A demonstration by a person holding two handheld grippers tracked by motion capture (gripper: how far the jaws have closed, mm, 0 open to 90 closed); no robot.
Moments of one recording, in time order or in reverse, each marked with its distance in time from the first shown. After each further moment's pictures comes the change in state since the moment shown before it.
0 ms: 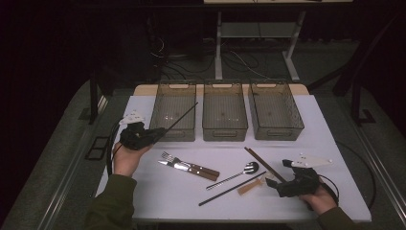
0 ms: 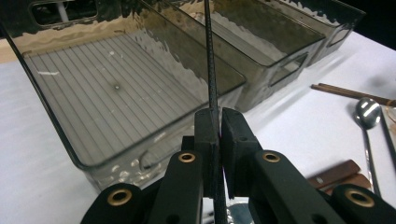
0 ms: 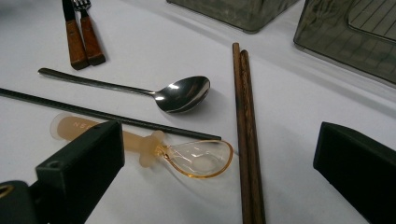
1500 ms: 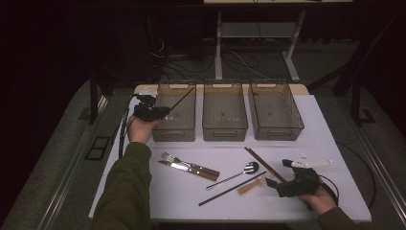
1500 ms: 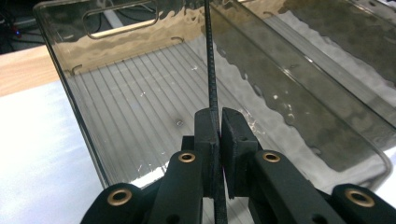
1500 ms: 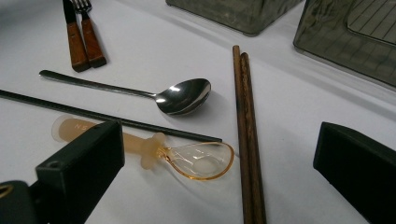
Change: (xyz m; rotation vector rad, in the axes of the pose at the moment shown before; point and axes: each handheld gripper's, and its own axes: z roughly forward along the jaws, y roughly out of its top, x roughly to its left) left arm 0.053 0.044 0.071 0.104 0.145 -0.061; right arm 0.001 0.000 -0.001 -0.008 -0.002 -0.002
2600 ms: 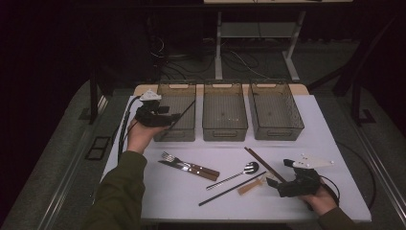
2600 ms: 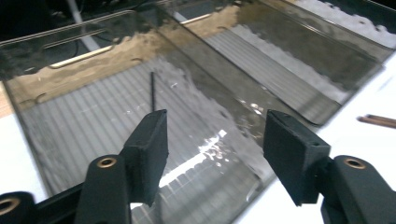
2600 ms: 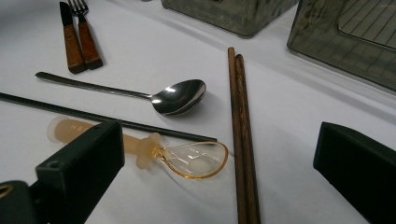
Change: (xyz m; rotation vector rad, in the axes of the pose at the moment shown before) left arm -0.040 -0.002 -0.030 -0.071 -0.106 0.108; right arm -0.001 -0.002 -0.002 -0.017 -0.013 0.000
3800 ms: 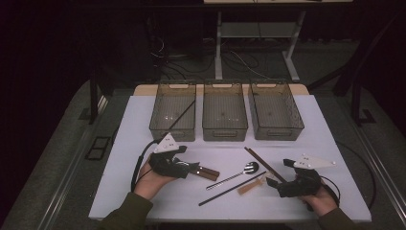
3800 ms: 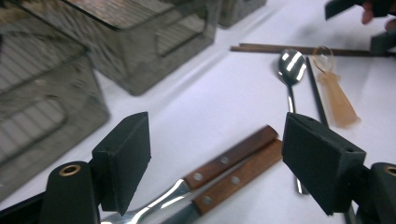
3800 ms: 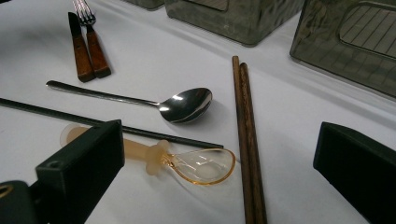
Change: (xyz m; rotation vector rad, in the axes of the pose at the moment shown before) left arm -0.105 -0.079 -0.014 0.015 -0.187 0.141; right arm 0.004 0.002 -0.003 -0.021 0.010 0.012
